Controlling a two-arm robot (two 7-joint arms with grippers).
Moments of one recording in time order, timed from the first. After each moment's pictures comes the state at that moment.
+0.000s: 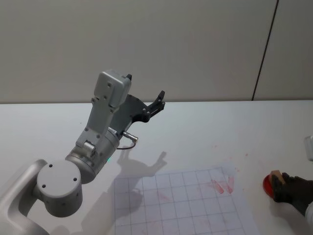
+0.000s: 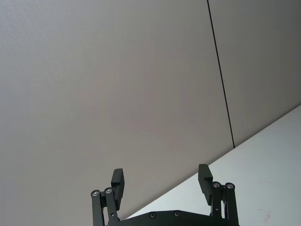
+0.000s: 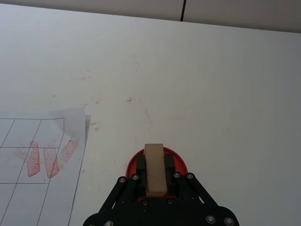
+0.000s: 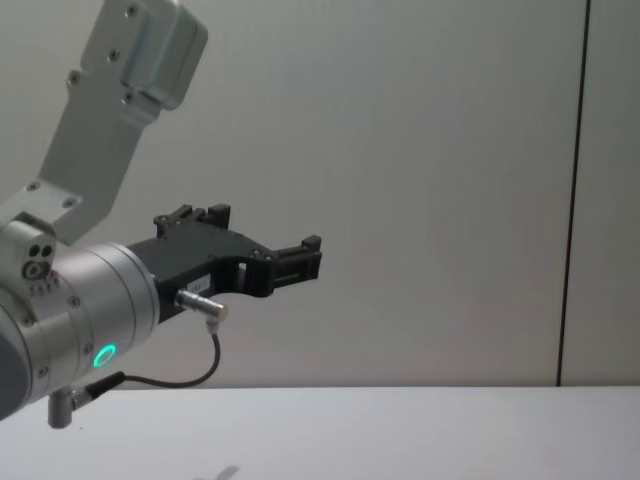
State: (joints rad) left arm -0.24 0.38 0.45 -1.63 -0.20 0.01 -0.01; right arm -0.18 0.33 -0.18 -1.83 0.28 0.54 -0.08
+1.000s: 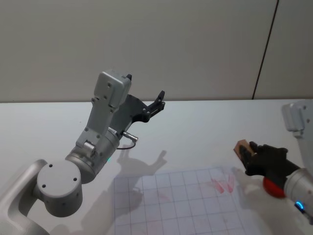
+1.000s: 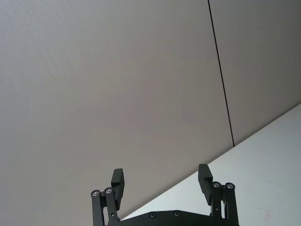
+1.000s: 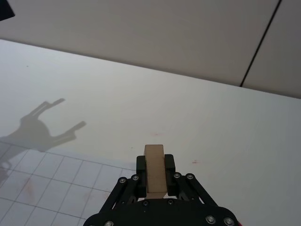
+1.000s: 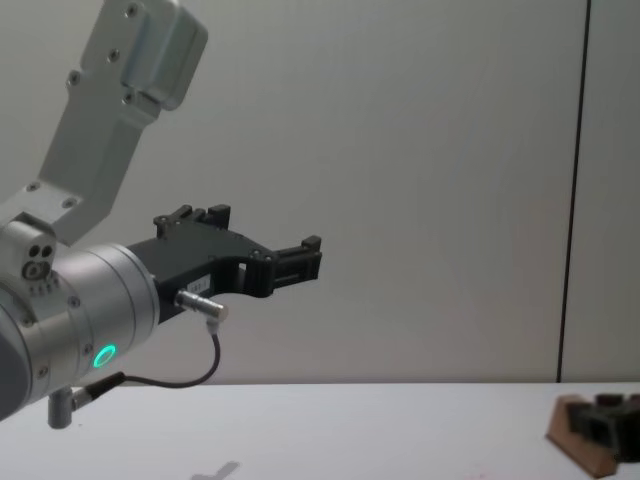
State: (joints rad) left arm -0.24 0.38 0.45 -1.63 -0.20 0.01 -0.01; right arm -0.08 0.29 -0.22 -1.92 0.21 0.57 0.10
